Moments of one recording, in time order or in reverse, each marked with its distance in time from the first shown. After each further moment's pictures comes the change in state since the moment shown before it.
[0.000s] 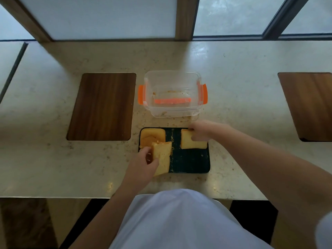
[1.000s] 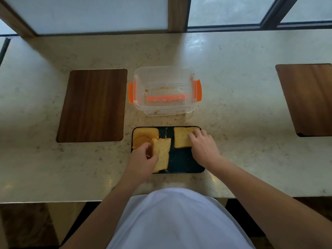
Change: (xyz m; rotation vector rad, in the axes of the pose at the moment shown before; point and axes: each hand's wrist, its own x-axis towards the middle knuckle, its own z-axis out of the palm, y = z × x) left_hand 0.029 0.004 0.021 -0.036 -0.041 0.020; right_hand -0.022 0.012 0.098 -0.113 0.533 0.031
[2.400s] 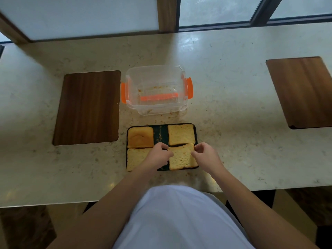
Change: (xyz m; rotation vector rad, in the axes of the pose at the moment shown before) left_hand 0.045 0.002 0.072 -0.139 -0.266 -0.436; right_hand -0.053 0.005 -0.001 0.945 -0.080 0.591
